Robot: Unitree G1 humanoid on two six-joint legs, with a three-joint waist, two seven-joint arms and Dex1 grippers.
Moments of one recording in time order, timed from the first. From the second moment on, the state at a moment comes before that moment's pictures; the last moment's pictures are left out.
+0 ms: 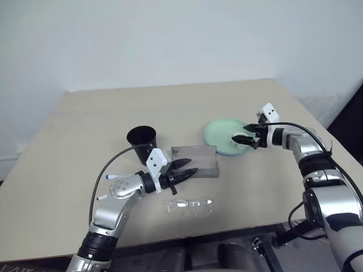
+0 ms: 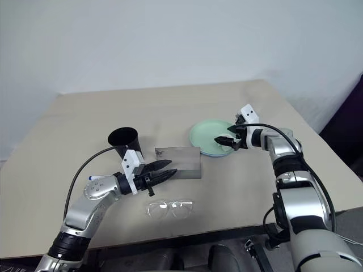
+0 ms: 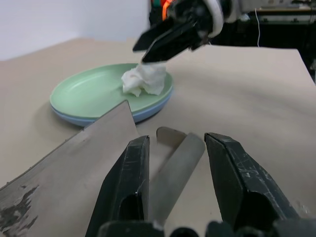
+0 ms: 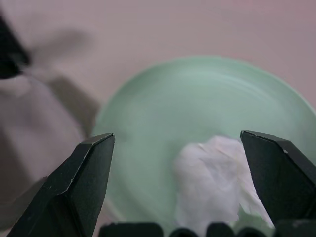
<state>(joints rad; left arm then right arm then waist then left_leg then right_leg) -0.16 0.45 -0.14 -0.15 -0.35 0.28 -0.84 -0.86 -0.50 0.05 0.81 0.13 0.26 1.13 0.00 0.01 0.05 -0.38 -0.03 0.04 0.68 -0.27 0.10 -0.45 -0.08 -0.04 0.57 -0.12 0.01</state>
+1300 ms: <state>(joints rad) -0.52 0.63 -0.50 0.07 -0.14 0.29 -1.45 -0.54 -0.53 0.10 0.38 0.17 0.20 1.23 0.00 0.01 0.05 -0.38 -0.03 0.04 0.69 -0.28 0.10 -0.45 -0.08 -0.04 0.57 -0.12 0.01</state>
